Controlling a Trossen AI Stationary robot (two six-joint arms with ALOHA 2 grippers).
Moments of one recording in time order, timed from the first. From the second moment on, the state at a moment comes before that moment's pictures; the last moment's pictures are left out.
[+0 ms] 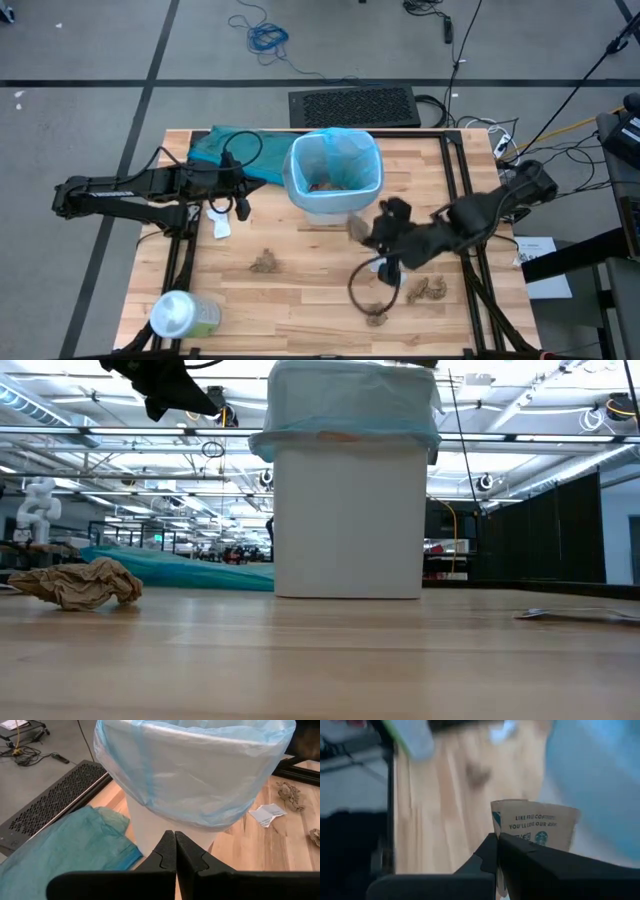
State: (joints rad) left arm 0.07 0.77 0.78 -0.46 -0.24 -0.19; right arm 0.49 1.49 1.67 -1.02 0.45 0.60
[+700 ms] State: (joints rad) left arm 0.07 0.77 0.78 -0.46 -0.24 -0.20; right arm 0.04 1.51 1.82 -0.88 0.44 0.16
